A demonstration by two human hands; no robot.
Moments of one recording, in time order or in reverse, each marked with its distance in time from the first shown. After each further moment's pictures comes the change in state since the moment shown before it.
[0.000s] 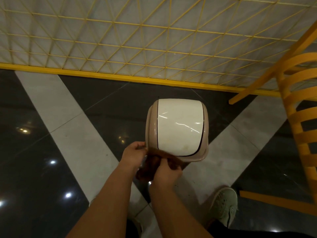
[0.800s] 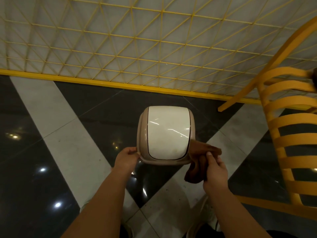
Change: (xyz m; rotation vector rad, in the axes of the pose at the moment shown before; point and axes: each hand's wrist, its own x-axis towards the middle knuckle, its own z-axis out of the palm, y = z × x) left_hand 0.002 -0.008 0.006 0.085 0.074 0.081; right_hand 0.070 -0.129 -0.097 -0.200 -0.065 -0.199
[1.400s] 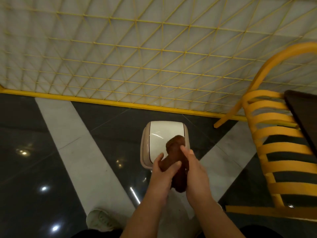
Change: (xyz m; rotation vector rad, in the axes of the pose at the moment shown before) left_hand -0.161 0.047 0.048 -0.637 -0.368 0.004; right_hand -0.123 -0.038 0.011 -0.099 -0.386 -0.121
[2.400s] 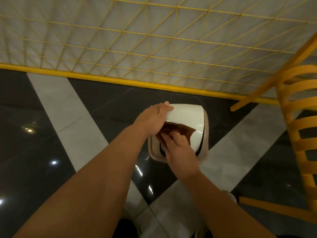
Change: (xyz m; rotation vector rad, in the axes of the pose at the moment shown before) left_hand 0.128 0.117 -0.039 1.249 -0.085 0.365; right_hand 0.092 0.057 0.053 -1.382 -0.182 -0.974
